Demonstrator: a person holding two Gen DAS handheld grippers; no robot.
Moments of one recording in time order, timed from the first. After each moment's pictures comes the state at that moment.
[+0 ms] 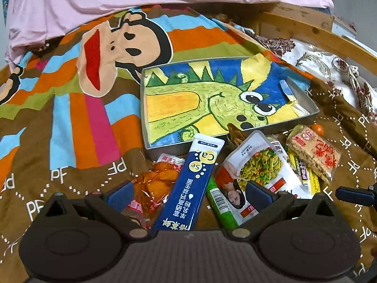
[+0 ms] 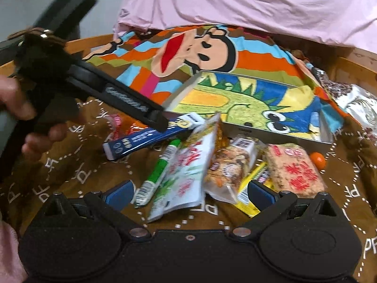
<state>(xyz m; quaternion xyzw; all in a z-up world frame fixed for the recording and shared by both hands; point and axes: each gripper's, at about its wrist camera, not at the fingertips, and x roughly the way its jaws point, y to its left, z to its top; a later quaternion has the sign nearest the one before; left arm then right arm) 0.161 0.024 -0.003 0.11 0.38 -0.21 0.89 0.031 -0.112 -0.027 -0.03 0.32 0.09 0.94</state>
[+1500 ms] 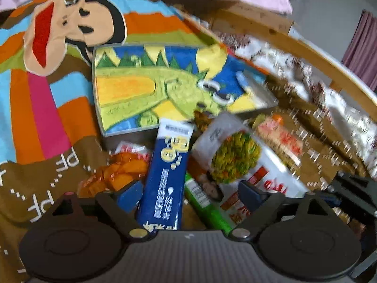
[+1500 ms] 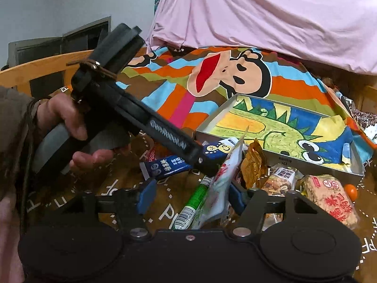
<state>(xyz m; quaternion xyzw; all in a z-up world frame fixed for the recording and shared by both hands) 0.200 0.055 -0.043 0.05 0.41 -0.37 0.83 0.036 -0.078 -0.029 -0.05 0.26 0.15 0.95</state>
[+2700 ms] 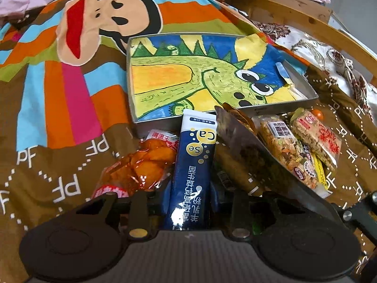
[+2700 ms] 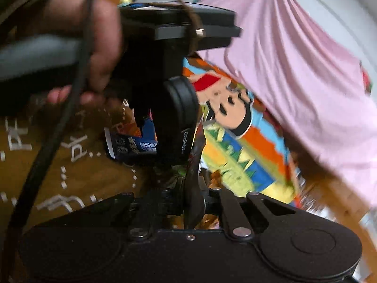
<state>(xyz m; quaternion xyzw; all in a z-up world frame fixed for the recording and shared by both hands) 0.191 0.045 -0.038 0.08 0.43 -0.26 0.86 0.025 -0.026 -0.062 -0.36 0.16 0.06 0.92</state>
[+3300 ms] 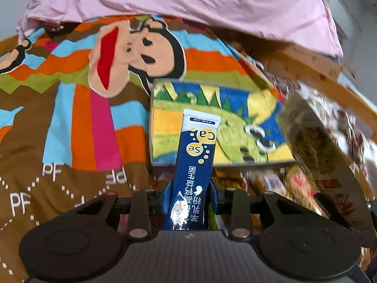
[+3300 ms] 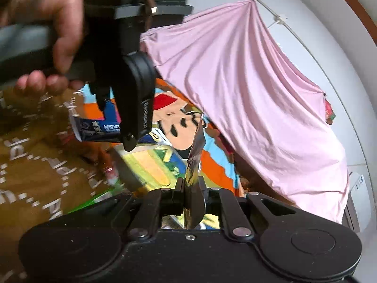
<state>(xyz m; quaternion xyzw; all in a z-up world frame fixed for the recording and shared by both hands) 0.191 0.062 -0.001 -0.02 0.35 -0.22 0.91 0.041 -0.061 -0.038 -0.39 0.07 -0.02 0.92</state>
